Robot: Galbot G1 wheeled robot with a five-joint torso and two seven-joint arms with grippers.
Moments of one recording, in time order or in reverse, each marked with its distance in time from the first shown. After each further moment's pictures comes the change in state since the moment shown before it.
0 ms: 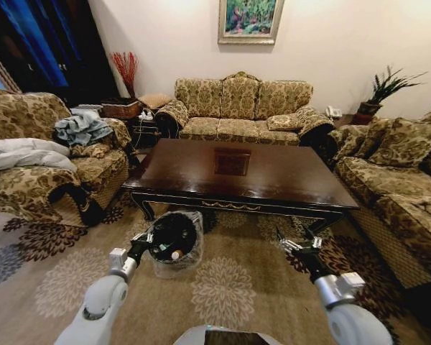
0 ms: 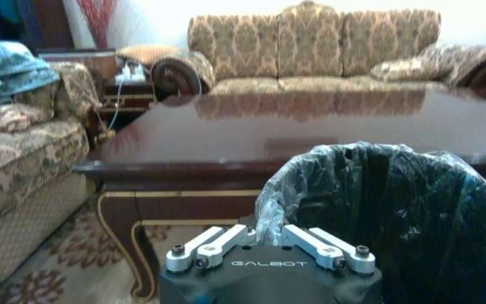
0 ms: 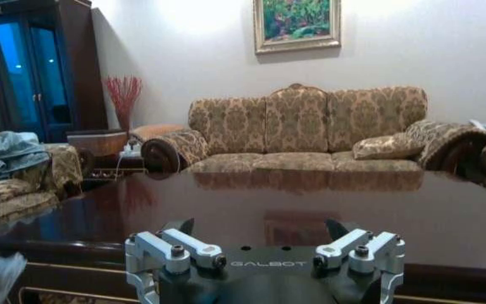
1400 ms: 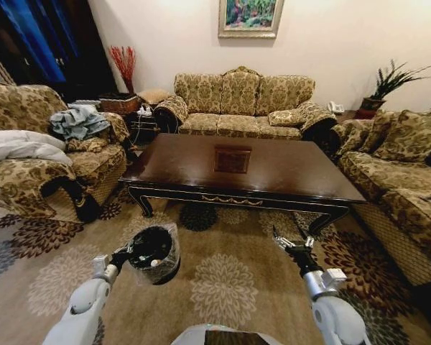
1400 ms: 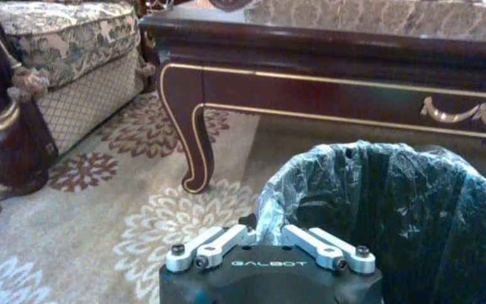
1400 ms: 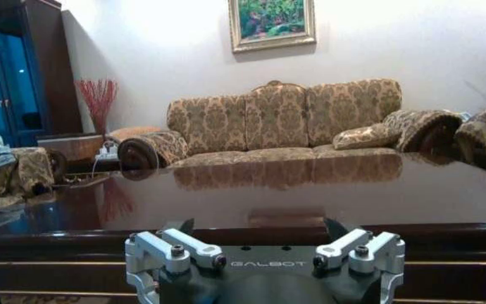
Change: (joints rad) left arm -0.102 0.071 -0.083 0.389 -0.124 0.000 0.086; right arm 0.064 0.069 0.002 -0.103 -0.021 0.055 -0.005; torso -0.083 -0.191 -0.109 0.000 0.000
